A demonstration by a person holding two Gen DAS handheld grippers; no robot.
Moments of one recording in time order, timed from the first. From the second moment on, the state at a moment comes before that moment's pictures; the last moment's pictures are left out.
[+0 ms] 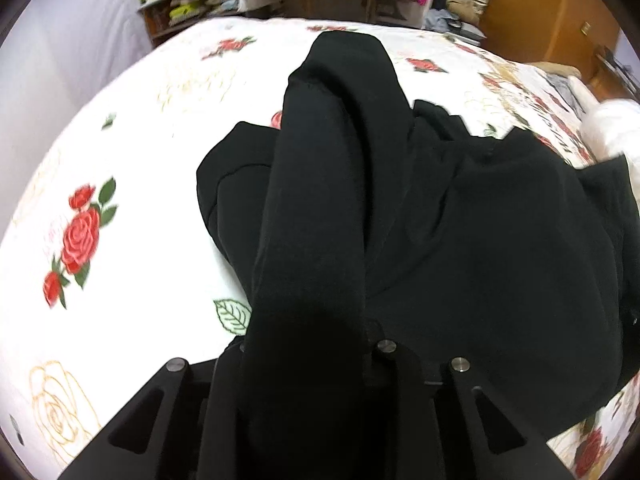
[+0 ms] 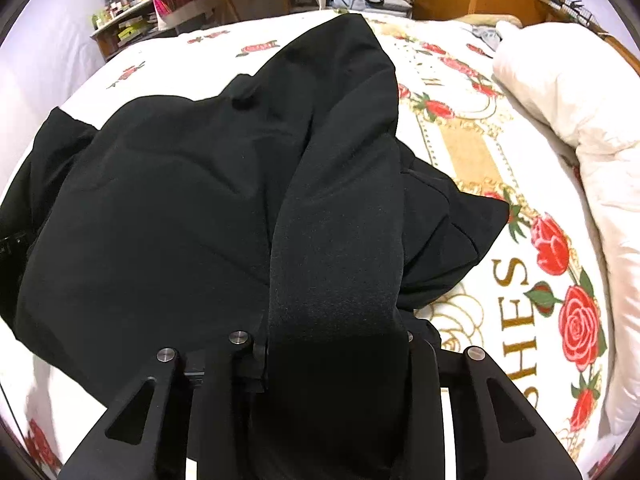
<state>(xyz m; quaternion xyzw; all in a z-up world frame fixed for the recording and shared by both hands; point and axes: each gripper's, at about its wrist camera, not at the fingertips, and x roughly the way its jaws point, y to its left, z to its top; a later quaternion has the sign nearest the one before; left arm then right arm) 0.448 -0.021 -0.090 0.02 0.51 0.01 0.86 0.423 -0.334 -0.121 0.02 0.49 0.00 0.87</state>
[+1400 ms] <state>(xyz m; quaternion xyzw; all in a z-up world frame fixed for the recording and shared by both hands) 0.295 0.015 0.019 -0.04 0.42 -0.07 0.91 0.234 -0.318 0.002 0.05 0.32 0.03 0.94</state>
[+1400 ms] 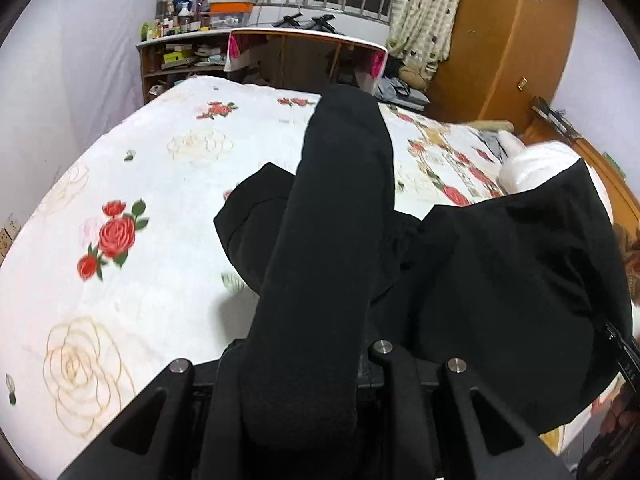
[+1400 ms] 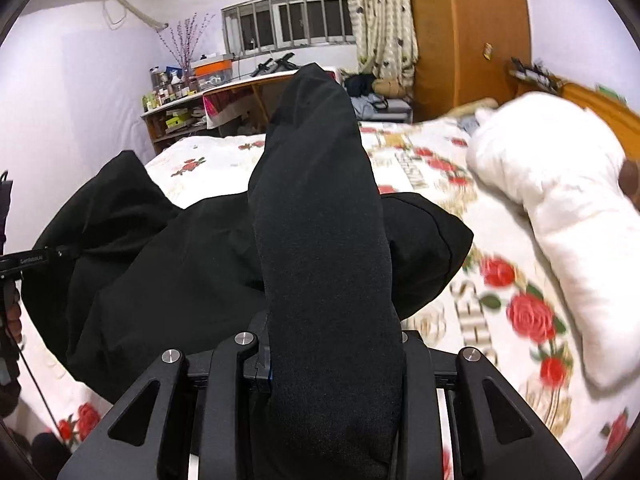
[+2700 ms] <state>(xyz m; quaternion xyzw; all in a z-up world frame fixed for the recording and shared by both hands) 0.271 0.094 -0.117 -0.15 0.53 0.00 0.84 0.190 -0.370 -0.117 0.14 0.45 -0.07 0.88</state>
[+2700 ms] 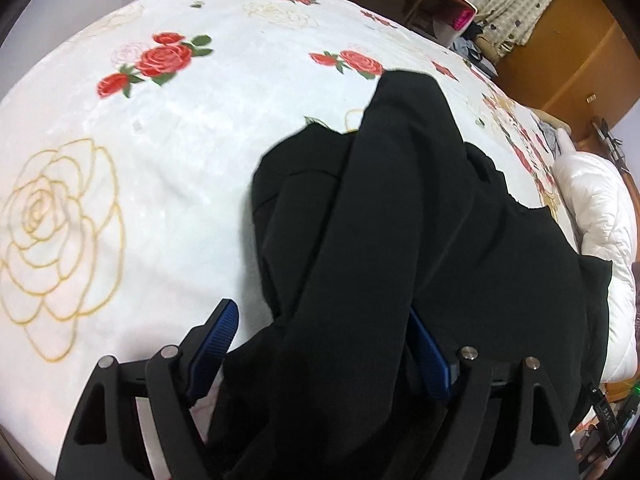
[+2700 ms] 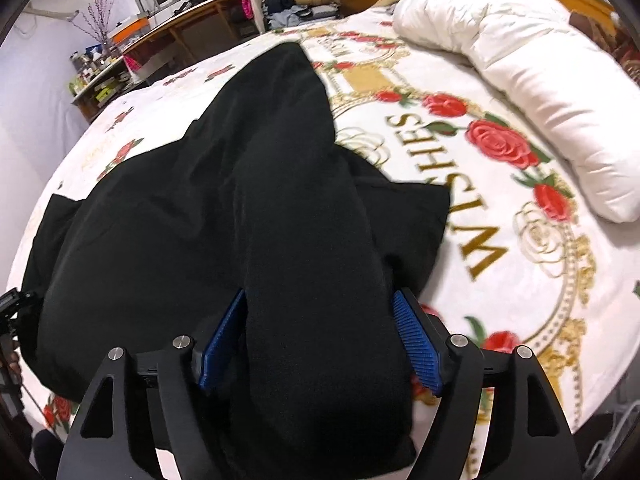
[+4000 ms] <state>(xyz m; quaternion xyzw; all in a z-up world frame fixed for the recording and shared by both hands) 0.072 0.005 -0.034 0.02 0.45 -0.03 0.89 0.051 -0.205 -0.028 0.02 0.39 -0.01 0.92</state>
